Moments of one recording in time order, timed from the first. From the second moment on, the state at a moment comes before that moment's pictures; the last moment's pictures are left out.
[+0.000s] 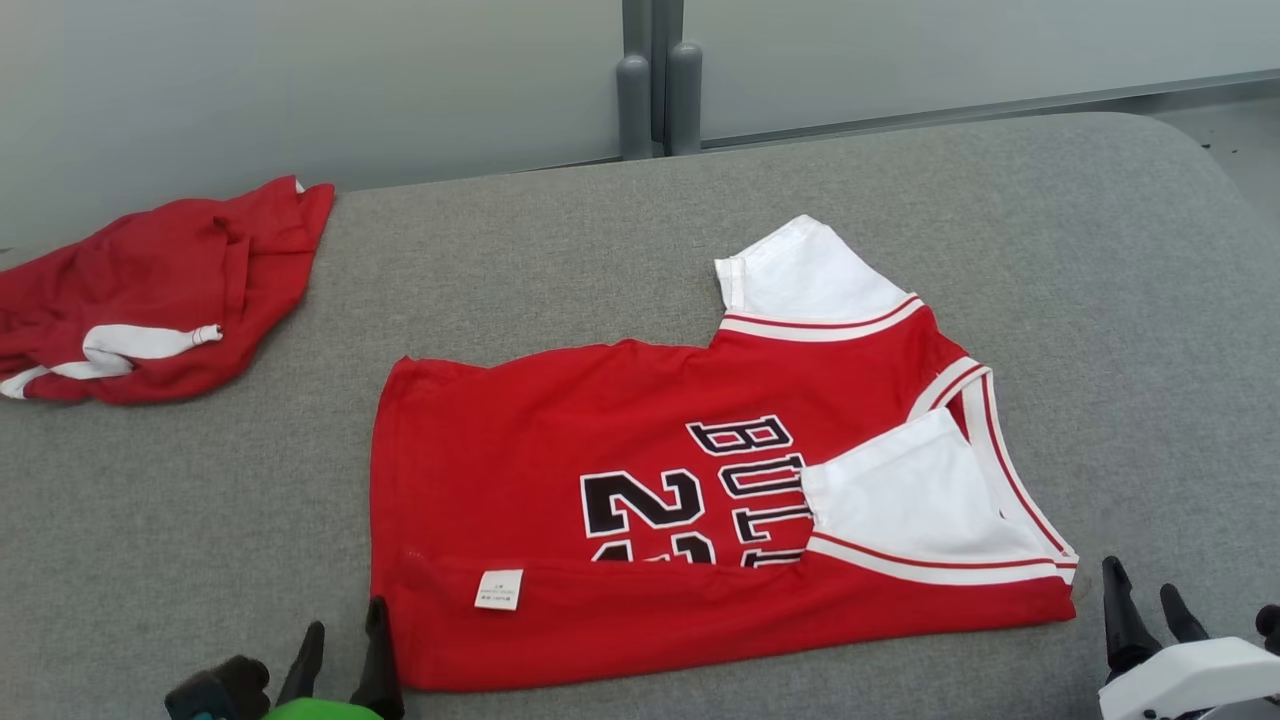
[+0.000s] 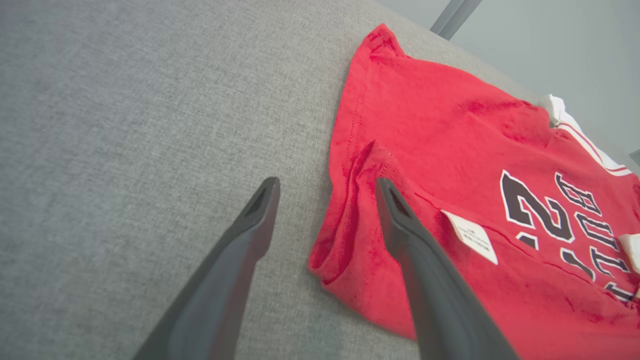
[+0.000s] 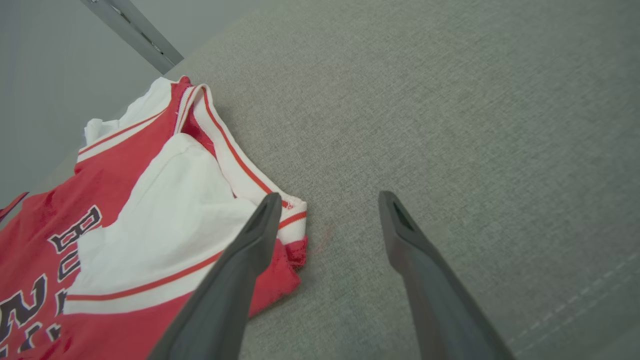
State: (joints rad) left arm 0.09 0.16 -0.27 0.27 -0.75 0.13 -0.17; right arm 0.06 -0.05 -0.25 0.32 0.53 0.13 0.01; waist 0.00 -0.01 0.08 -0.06
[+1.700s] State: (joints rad) left arm -0.71 0.27 -0.44 0.85 -0.57 0.07 0.17; right arm -0.15 -0.18 0.03 0.06 0.48 0.13 0.13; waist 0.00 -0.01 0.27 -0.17
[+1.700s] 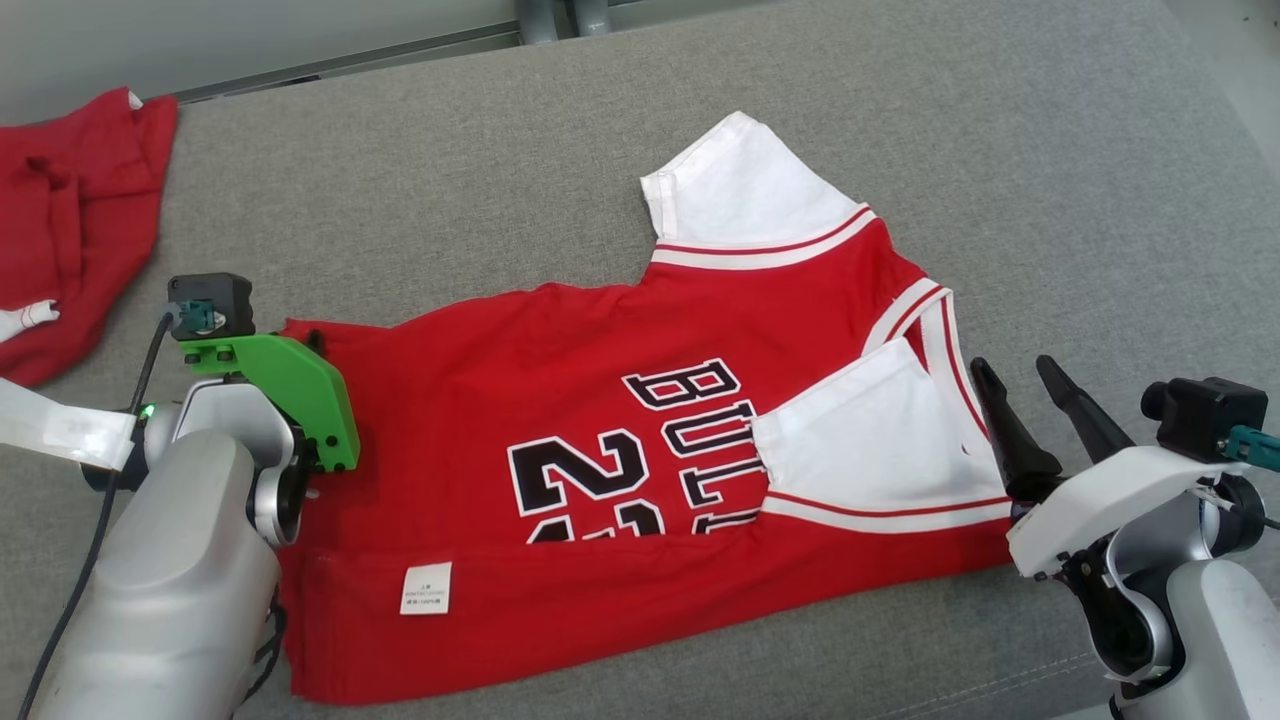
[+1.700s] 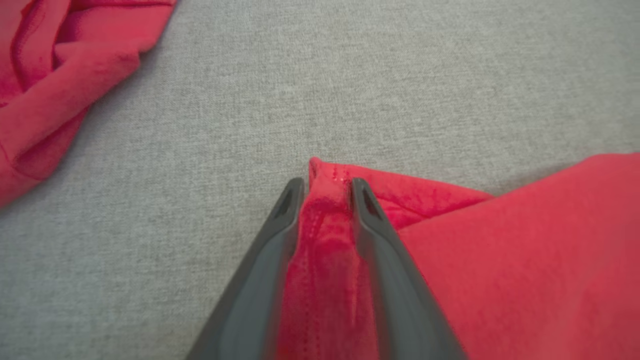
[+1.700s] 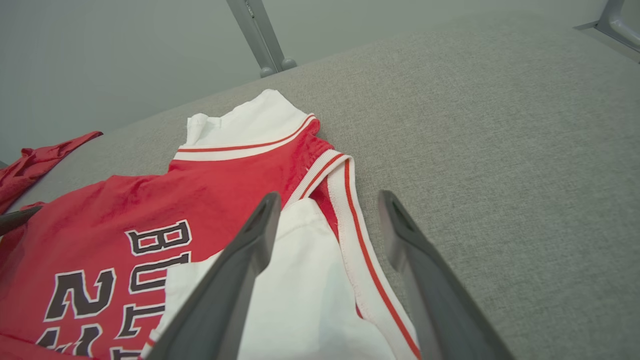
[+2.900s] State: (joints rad) left arm -0.68 0.21 -0.38 0.74 -0.67 0.06 -0.02; right arm -0.67 -0.20 0.00 0.38 0.30 0.13 0.33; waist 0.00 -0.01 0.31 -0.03
